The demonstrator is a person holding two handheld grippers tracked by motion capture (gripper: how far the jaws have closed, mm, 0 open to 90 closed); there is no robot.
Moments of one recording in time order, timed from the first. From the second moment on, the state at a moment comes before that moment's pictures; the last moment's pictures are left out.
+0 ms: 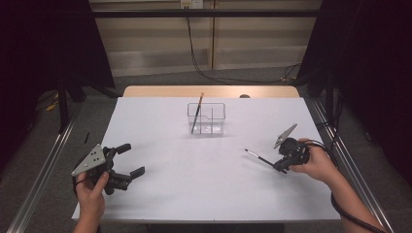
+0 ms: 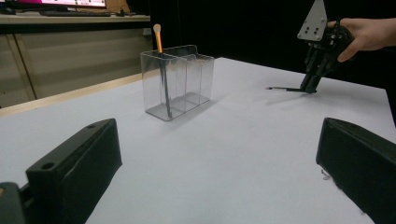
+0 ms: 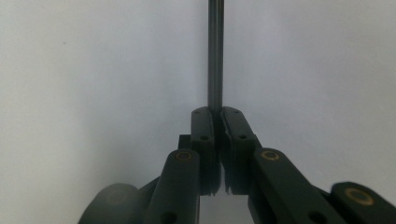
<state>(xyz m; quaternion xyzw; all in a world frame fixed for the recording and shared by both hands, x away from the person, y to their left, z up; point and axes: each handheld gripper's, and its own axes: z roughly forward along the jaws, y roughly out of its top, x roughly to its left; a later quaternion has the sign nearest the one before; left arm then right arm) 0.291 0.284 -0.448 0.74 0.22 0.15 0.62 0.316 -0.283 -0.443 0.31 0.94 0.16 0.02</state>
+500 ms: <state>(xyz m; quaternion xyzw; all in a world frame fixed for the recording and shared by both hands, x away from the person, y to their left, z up) 0.292 0.283 -0.449 0.73 0.22 0.15 0.62 0.312 -0.280 -0.434 0.33 0.91 0.26 0.03</state>
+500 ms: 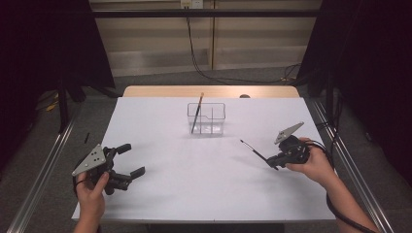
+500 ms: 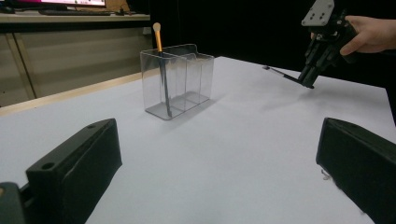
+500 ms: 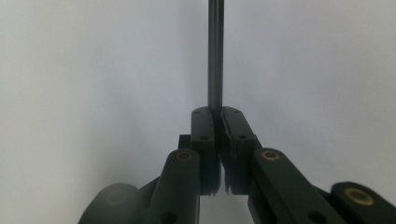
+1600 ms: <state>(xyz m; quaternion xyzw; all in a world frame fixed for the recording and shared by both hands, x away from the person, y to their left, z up) 0.291 0.283 -0.449 0.74 0.22 0.15 0.62 0.304 -0.265 -0.445 0.33 0.84 0.44 0.03</state>
